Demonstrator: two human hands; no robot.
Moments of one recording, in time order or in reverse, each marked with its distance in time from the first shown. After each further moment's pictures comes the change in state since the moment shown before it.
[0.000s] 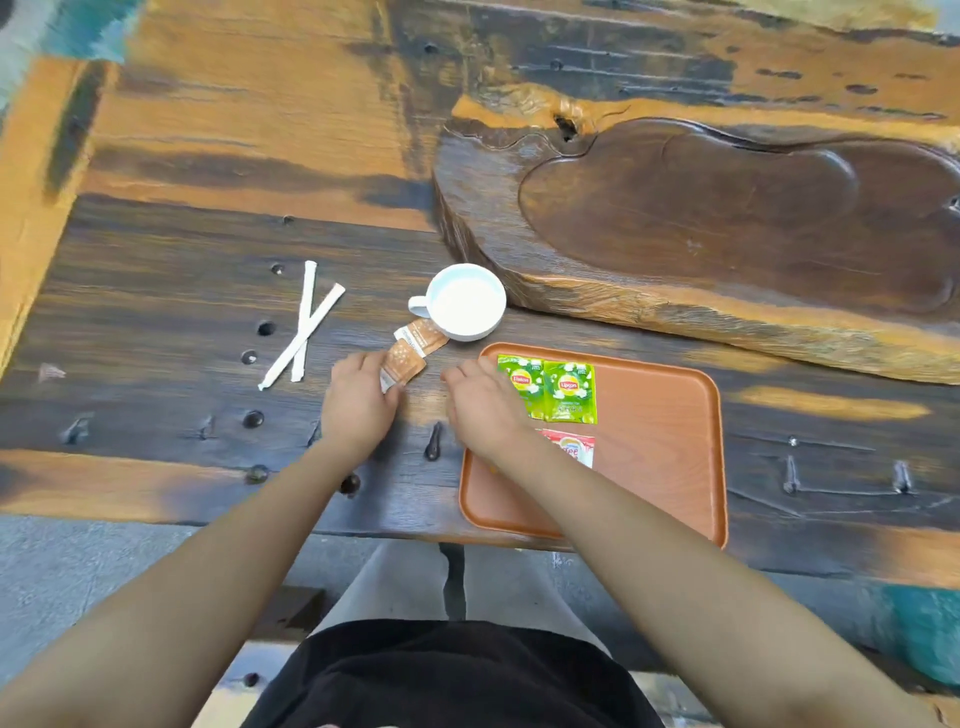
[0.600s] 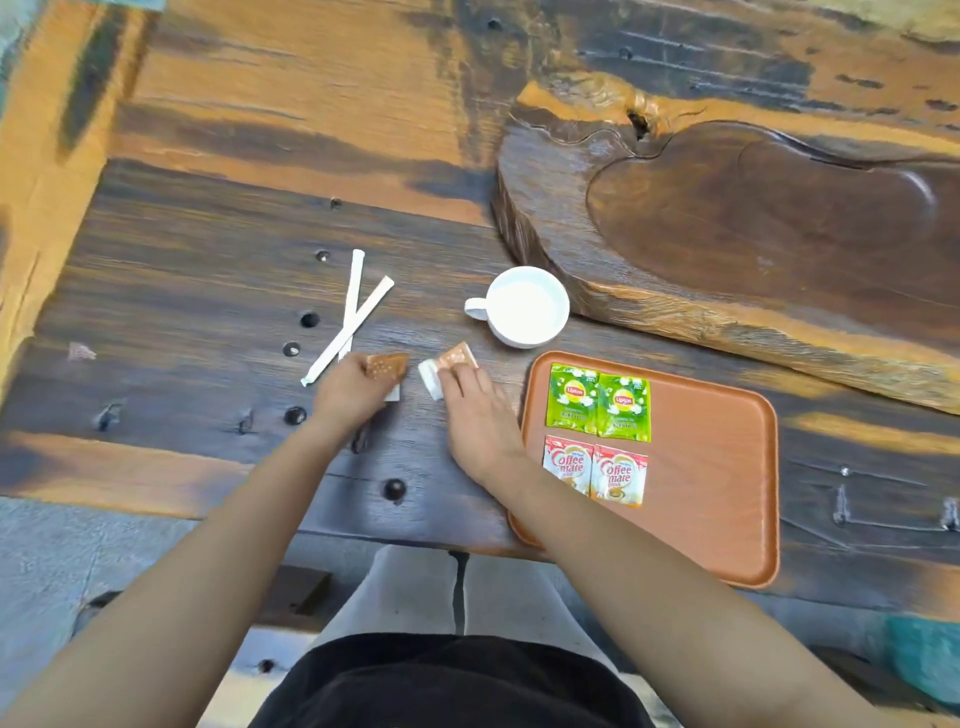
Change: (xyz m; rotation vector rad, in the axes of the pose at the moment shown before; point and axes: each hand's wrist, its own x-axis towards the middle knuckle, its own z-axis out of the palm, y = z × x) left_hand 0.026 -0.047 -0.037 -0.436 -0.100 -0.388; right_hand 0.028 -0.050 0.042 0.002 0.046 -0.040
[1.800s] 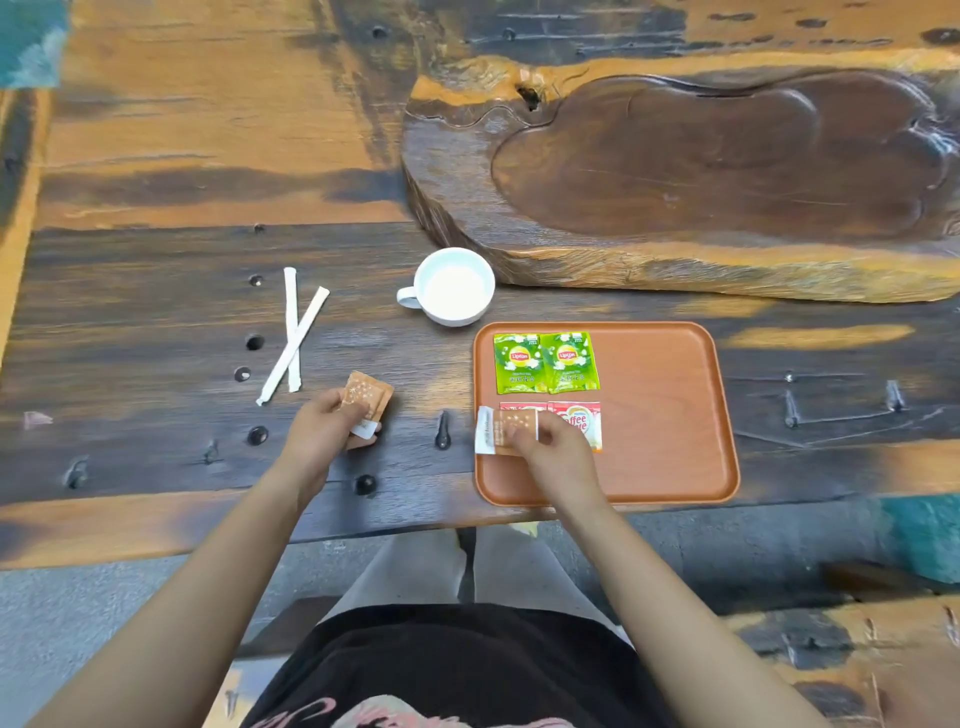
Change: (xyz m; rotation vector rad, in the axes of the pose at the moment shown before) left_hand -0.050 -0.002 0.008 -0.332 -0.228 -0.086; right_hand -0.116 0.049 -0.029 1.003 0.251 0.744
